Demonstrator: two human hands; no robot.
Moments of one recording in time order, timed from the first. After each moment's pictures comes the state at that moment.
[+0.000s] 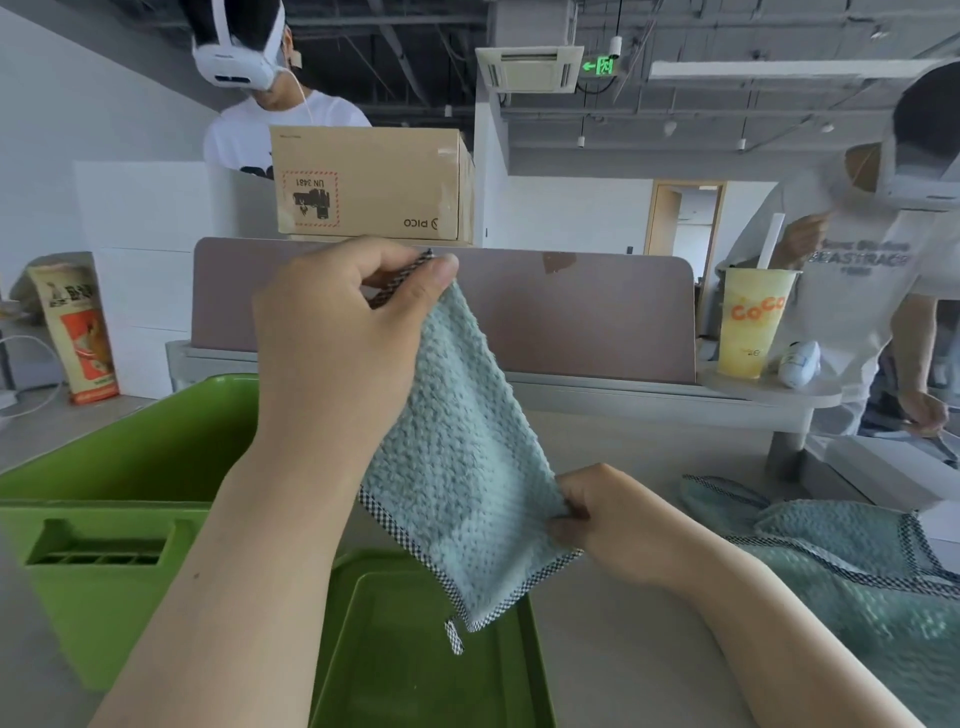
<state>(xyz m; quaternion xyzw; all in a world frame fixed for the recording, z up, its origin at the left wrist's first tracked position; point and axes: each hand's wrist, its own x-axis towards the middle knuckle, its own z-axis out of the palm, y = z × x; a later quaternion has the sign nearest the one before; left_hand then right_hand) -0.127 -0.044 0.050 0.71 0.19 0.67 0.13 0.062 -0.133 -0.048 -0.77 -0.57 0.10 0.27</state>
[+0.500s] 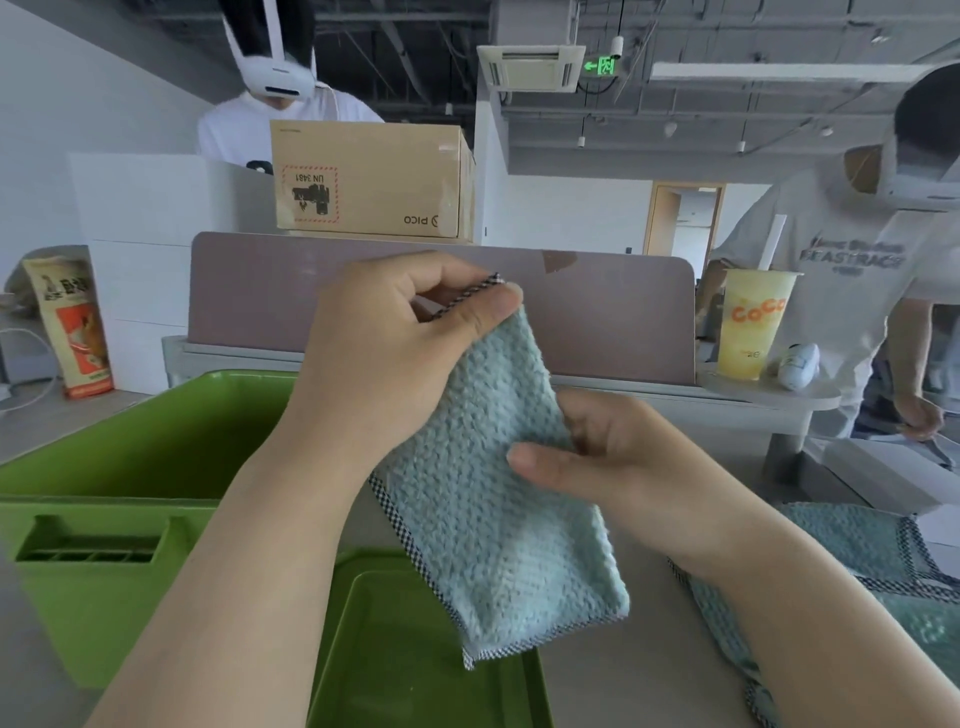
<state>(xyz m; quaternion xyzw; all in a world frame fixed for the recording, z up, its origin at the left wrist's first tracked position) -0.119 -0.048 0.049 0.77 0.11 0.57 0.26 0.017 -0.163 0.007 -0.57 -0.62 0.21 0.49</state>
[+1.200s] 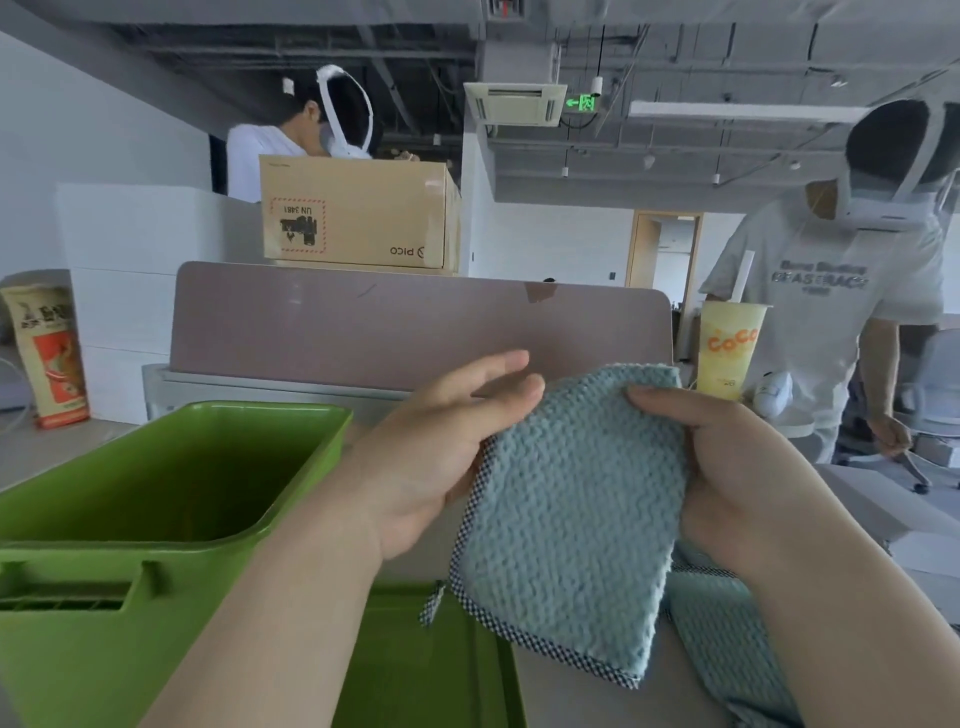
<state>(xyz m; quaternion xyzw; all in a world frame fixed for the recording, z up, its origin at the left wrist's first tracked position) -0.095 -0.056 0.032 0.71 0.10 0.27 0.64 0.037 -0.185 0.037 -0.48 -0.29 0.31 0.77</state>
